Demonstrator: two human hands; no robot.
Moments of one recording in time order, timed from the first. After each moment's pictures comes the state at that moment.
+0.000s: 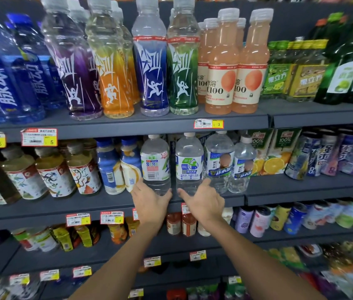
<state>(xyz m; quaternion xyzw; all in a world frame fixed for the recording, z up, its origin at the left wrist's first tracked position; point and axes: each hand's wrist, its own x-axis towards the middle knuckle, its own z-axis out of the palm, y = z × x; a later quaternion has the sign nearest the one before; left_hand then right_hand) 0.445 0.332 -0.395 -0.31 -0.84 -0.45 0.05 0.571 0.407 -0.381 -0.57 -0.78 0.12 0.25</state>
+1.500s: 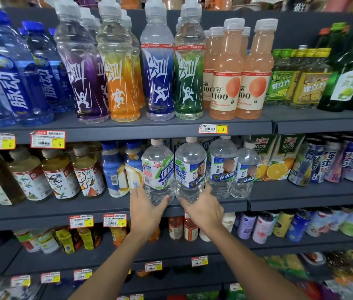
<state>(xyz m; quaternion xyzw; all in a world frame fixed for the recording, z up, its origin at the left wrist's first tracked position) 0.430 0.300 -0.394 -0.37 -0.79 -0.49 0.02 0.568 0.401 -0.389 -0.57 -0.76 0.18 0.25</state>
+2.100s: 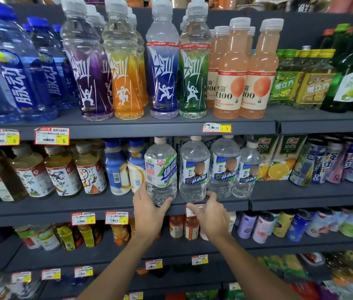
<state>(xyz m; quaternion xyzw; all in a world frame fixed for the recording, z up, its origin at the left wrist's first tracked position) 0.434 0.301 -0.407 -0.36 -0.78 -0.52 0.01 0.587 0.407 -0.419 -0.55 -0.77 0.19 0.25</state>
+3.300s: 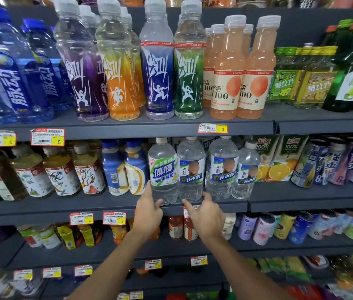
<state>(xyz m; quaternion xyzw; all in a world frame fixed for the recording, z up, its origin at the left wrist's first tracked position) 0.433 0.304 -0.398 -0.42 -0.76 -0.49 -0.09 0.575 0.405 -0.421 -0.57 -0.76 0.14 0.27</state>
